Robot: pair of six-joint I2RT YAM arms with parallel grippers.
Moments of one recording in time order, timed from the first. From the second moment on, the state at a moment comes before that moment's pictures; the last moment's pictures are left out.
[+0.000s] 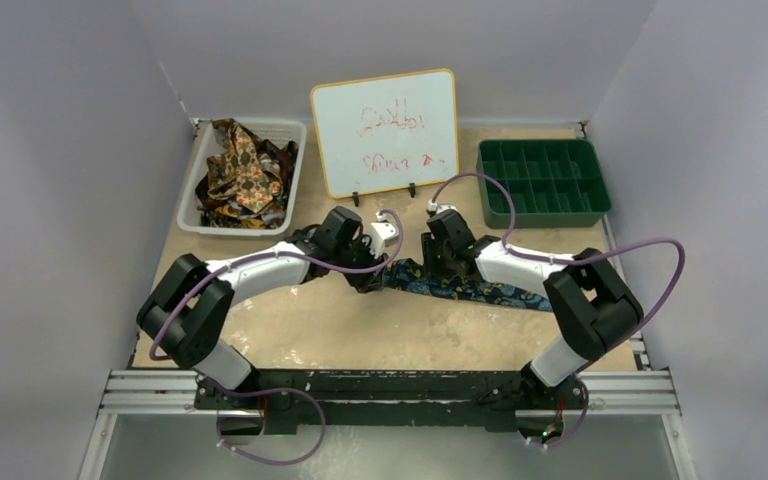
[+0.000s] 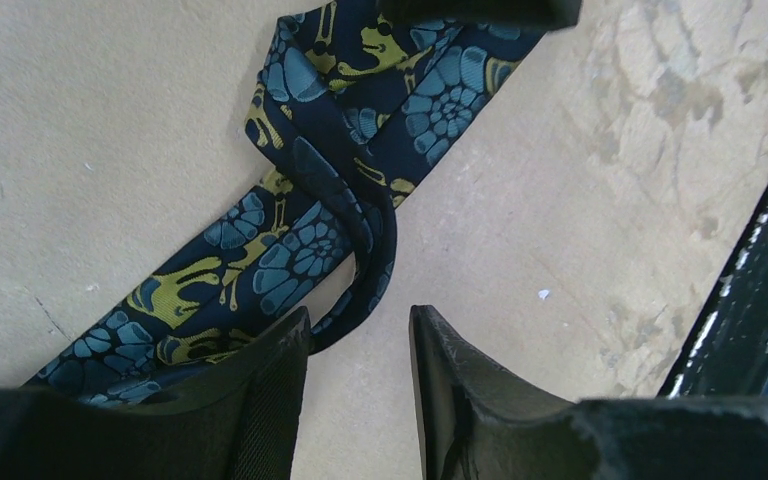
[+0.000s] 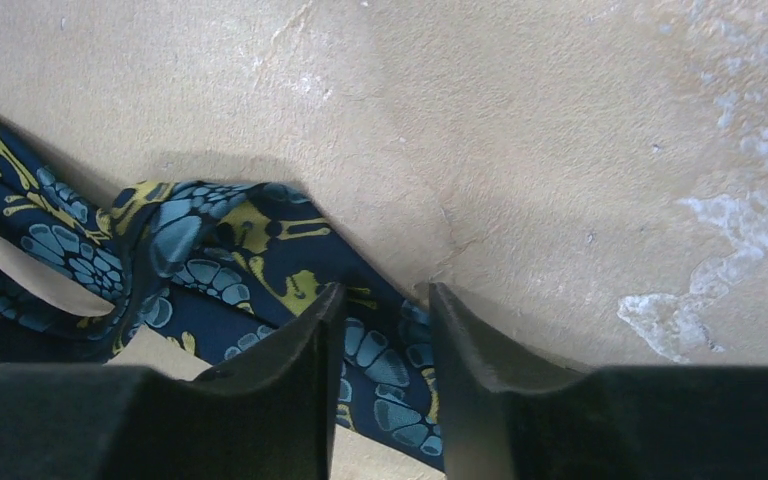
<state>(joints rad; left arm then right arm) -0.67 1.55 0.85 -0.16 0.42 0.12 0.62 1.60 0.82 -0.20 0.08 0.45</state>
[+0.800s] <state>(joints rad) -0.67 1.60 0.94 -0.30 0.36 0.17 0.62 1.41 0.80 -0.28 0.17 0.55</state>
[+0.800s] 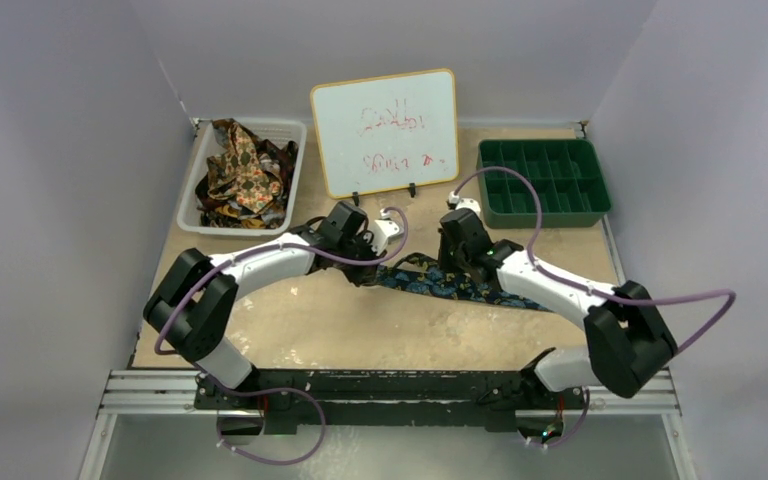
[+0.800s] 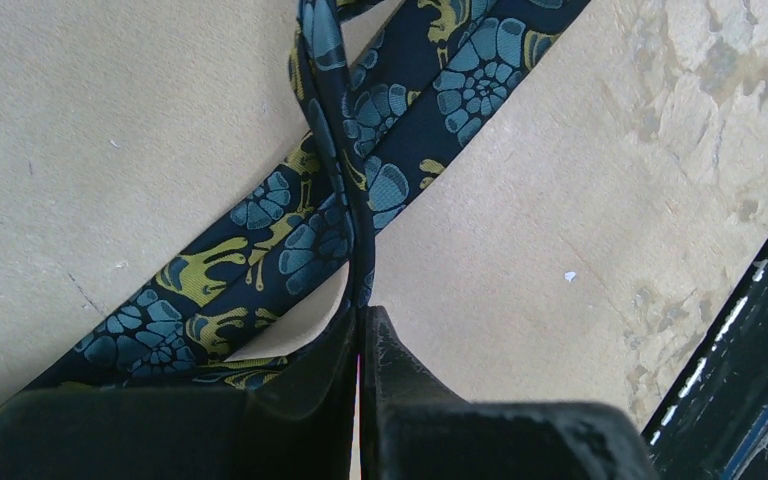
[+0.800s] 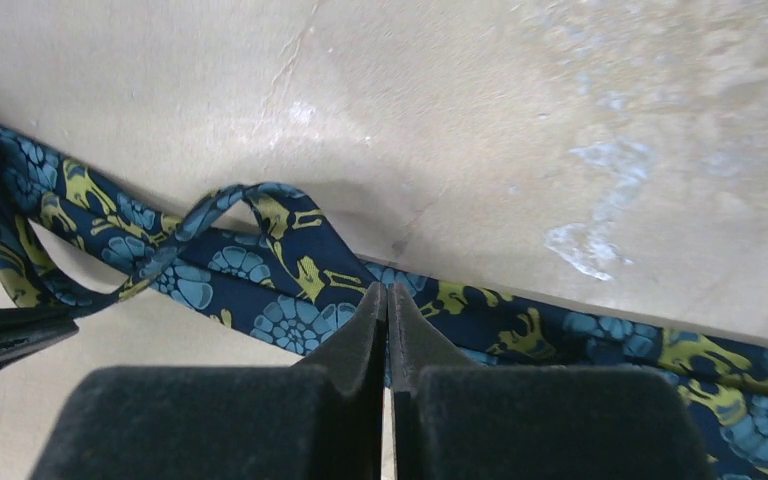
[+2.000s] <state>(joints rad) -0.49 1.77 1.26 -0.61 0.70 0.18 0.56 1.41 0.87 -0.51 0.21 0.65</state>
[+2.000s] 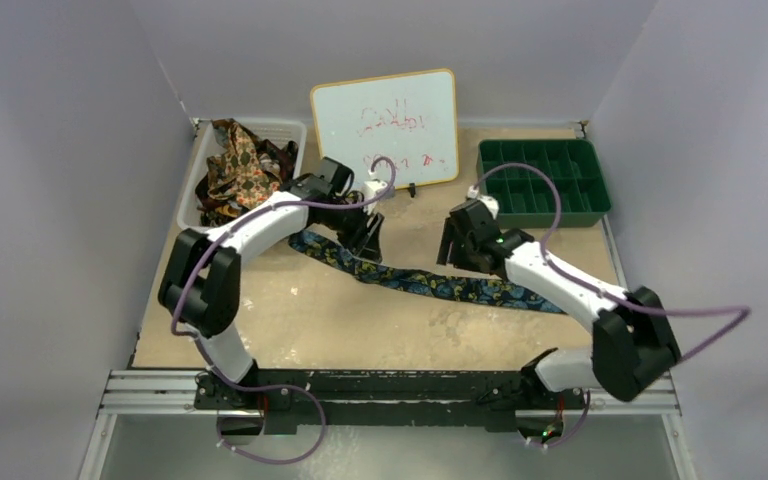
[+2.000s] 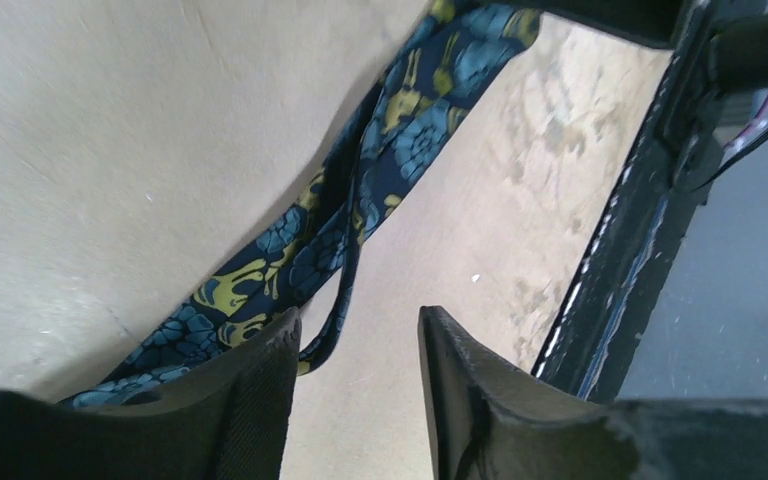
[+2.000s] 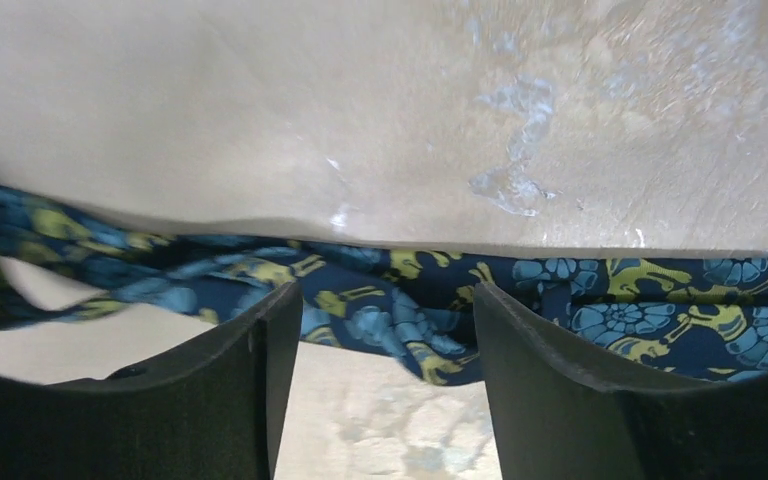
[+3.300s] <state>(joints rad) -0.49 1.36 1.03 -0.49 0.61 -0.04 -0.24 1.11 0.45 -0.27 0.11 0.99</state>
